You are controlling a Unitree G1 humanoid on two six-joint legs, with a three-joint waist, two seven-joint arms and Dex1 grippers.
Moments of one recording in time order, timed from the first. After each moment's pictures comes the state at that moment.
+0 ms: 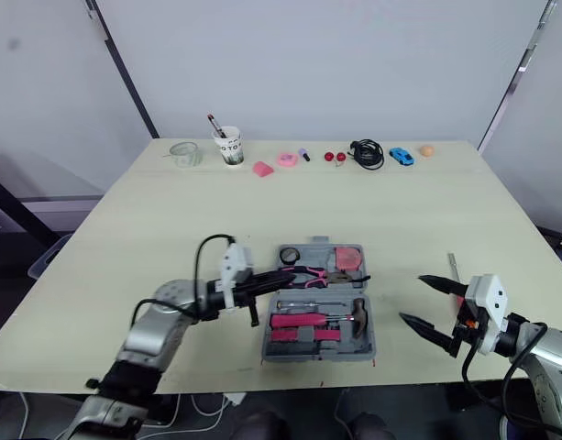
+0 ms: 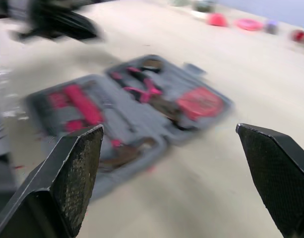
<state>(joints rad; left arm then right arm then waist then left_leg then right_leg) -0.24 0.47 -0.01 0.01 -0.34 0.21 -1.01 0.11 -0.65 -0.25 -0.05 0.51 0.03 1.06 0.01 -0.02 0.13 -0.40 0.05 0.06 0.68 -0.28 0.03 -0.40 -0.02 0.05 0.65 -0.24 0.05</state>
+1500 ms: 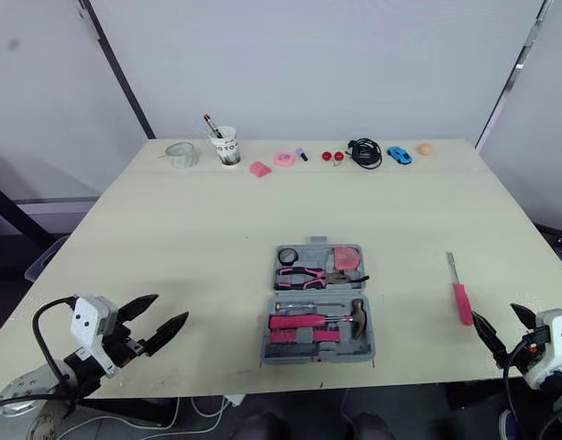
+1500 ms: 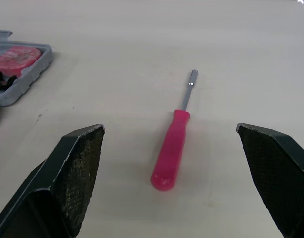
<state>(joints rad) 0.25 0.57 0.37 -0.14 -0.46 0.17 -0.86 0.31 -0.52 -0.47 -0.12 0.50 0.18 0.62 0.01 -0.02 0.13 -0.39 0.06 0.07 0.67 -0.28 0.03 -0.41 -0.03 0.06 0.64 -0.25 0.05</state>
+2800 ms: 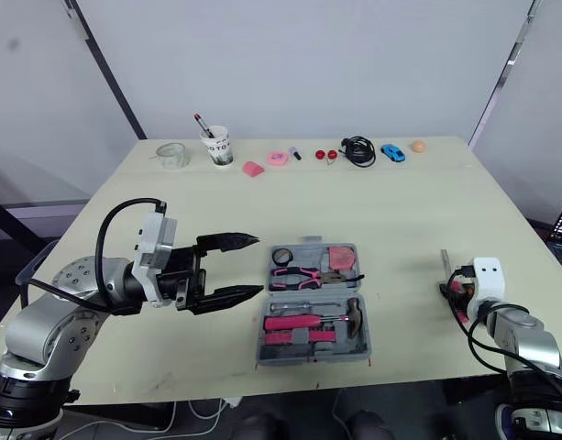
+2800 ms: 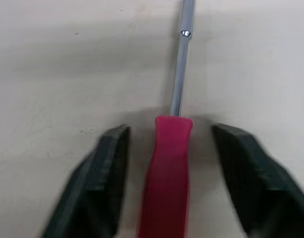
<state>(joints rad) -0.22 0.75 0.12 -0.42 -0.70 0.45 -1.11 -0.26 -0.52 -0.24 0.33 0.27 0.55 0.42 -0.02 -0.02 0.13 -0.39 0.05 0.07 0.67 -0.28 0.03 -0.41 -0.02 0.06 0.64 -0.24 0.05</state>
